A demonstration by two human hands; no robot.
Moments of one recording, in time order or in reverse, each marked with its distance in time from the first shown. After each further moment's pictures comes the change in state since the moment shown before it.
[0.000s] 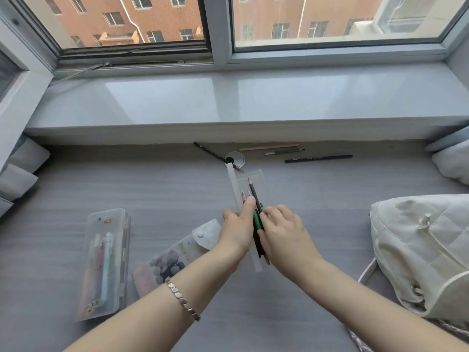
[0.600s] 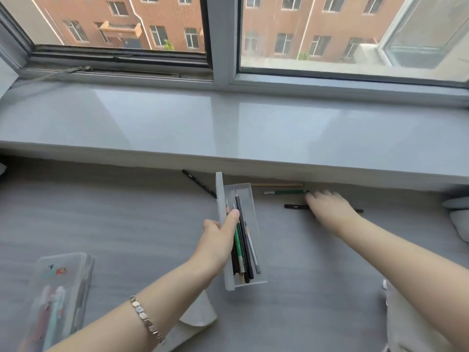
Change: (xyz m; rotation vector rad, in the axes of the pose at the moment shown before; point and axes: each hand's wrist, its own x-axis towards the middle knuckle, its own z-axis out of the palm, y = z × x) left_hand 0.085 0.053 -0.007 0.086 0.013 -0.021; right_hand 0.149 0.175 0.003 -0.483 -0.419 0.082
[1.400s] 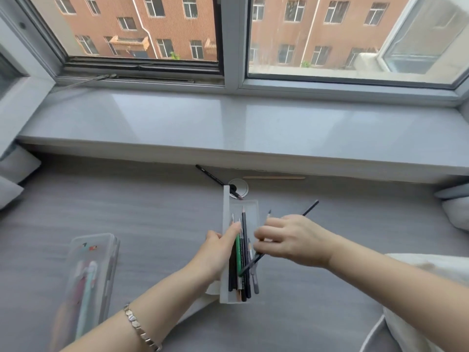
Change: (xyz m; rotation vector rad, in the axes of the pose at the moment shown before) left_hand -0.053 -0.027 -0.028 0.051 -0.087 -0.049; right_hand -0.083 -0.084 -0.049 0.133 0.813 -0.955
